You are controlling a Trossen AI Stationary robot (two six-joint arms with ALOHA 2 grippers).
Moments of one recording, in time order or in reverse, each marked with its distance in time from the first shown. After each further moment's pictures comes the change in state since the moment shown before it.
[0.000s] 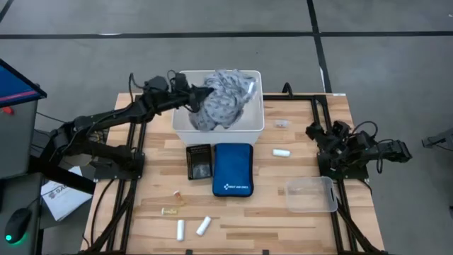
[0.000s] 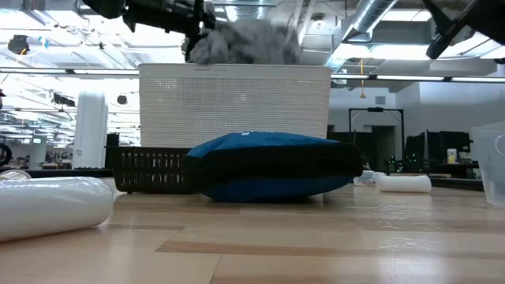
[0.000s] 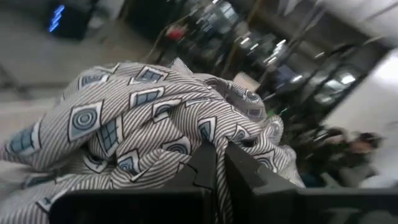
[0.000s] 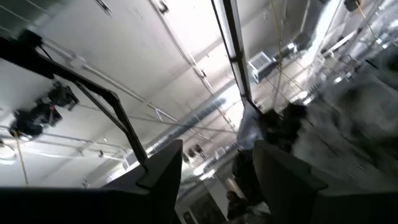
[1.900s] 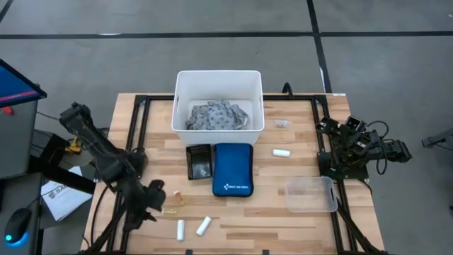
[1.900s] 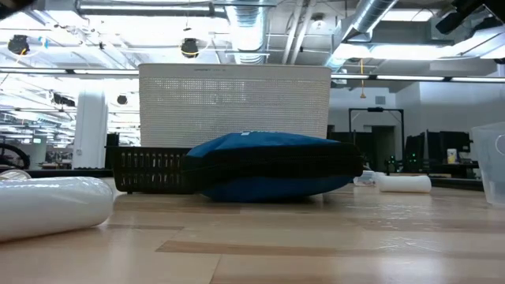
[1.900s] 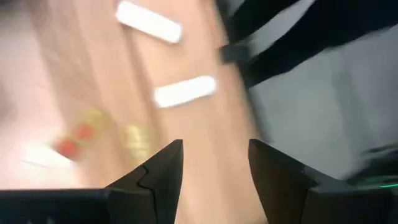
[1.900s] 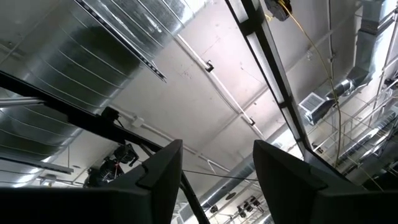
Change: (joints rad) left arm -1.338 -0.064 -0.001 -1.013 -0.144 0.023; right arm 0.000 0.000 0.015 0.278 -0.026 0.096
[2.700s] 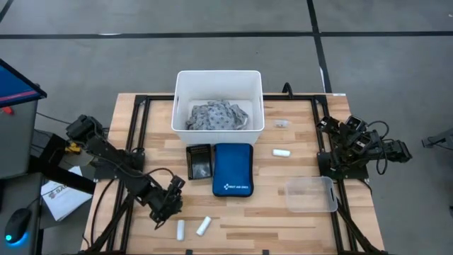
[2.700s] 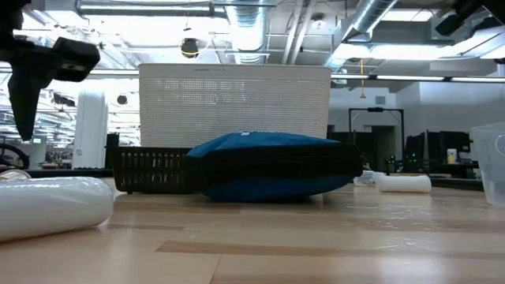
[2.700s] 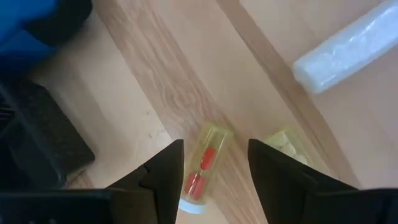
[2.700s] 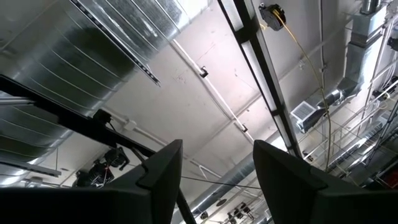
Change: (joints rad) left arm 0.101 0.266 -0.132 0.166 -0.263 0.457; right arm 0.000 0.000 0.000 0.007 0.030 -0.042
